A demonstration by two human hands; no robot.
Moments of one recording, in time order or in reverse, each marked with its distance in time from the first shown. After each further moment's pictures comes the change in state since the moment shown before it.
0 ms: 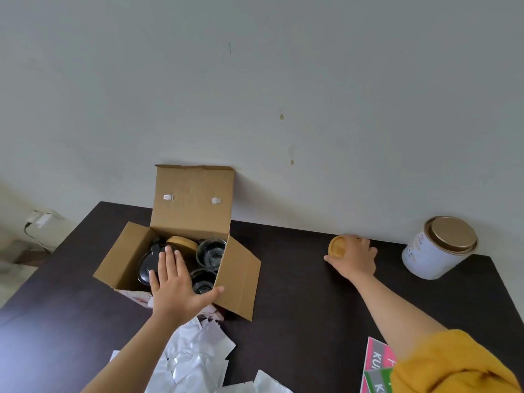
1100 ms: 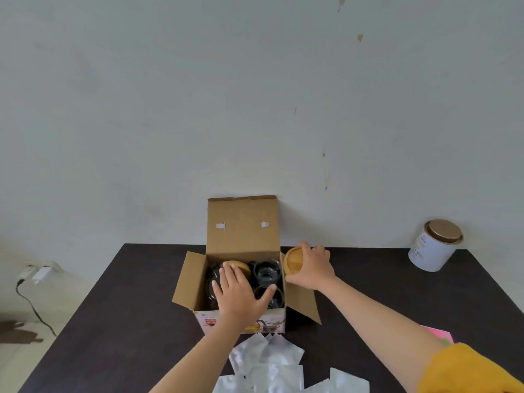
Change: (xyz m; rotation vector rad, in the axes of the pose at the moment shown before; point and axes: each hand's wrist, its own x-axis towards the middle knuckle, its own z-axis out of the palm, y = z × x) left_hand 0.006 -0.044 -0.036 -0.117 0.015 0.246; right_hand -0.163 -0.200 0.008 -0.017 -0.038 -0.233
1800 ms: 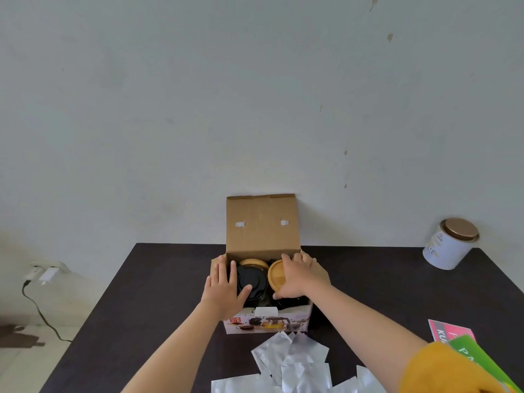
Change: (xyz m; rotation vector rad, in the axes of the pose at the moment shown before) left_hand 0.038 -0.101 -0.012 0.200 -0.185 0.176; right_hand -0.016 -0.082 0.033 -0.311 -0.278 -0.107
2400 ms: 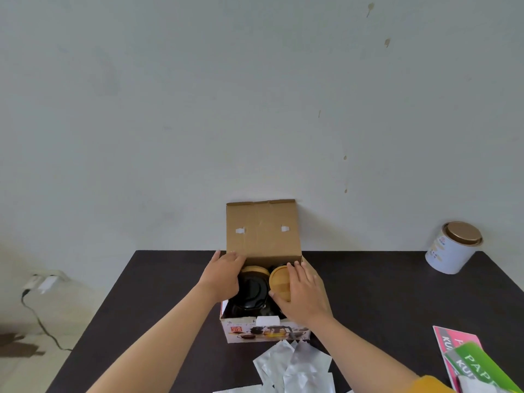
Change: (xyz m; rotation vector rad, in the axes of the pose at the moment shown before) left_hand 0.017 -0.003 -0.064 0.037 0.153 0.269; right_hand -0.006 0.014 0.052 0.131 0.414 -0.059
